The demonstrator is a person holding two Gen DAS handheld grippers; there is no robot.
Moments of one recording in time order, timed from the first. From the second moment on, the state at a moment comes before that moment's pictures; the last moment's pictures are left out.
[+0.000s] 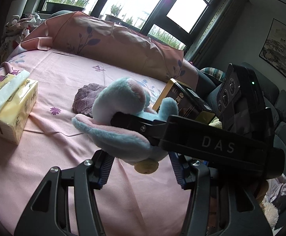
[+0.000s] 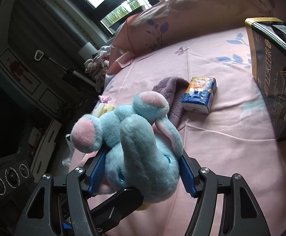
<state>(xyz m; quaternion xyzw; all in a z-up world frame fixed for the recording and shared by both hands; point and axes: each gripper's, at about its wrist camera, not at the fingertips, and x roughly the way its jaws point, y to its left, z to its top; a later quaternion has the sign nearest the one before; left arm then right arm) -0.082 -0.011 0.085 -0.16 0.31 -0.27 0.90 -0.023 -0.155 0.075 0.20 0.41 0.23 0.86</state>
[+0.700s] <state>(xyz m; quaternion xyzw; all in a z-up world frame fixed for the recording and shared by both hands) -0.085 -0.048 0.120 -0.12 0.27 -0.31 0.90 -0.039 -0.191 0.115 0.20 0.36 0.21 0.89</state>
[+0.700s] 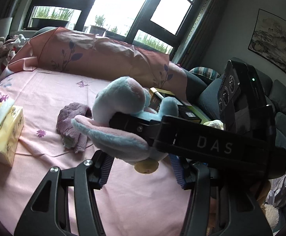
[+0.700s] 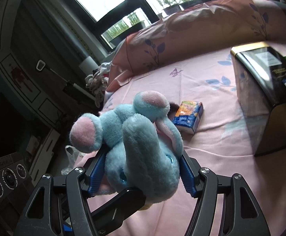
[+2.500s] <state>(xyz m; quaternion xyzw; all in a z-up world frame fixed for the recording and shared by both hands) -0.051 -0.268 0.166 -0.05 0.28 -0.47 0.83 -0.099 -0.481 0.136 0.40 0.19 -0.19 0.87</state>
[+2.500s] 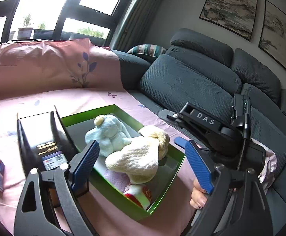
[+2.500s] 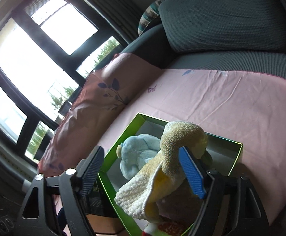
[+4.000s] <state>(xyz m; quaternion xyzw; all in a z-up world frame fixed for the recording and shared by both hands) -0.039 0.068 0.094 -0.13 0.32 0.03 0.94 -0.023 -0.196 0.142 0.15 0.30 0.03 0.94</state>
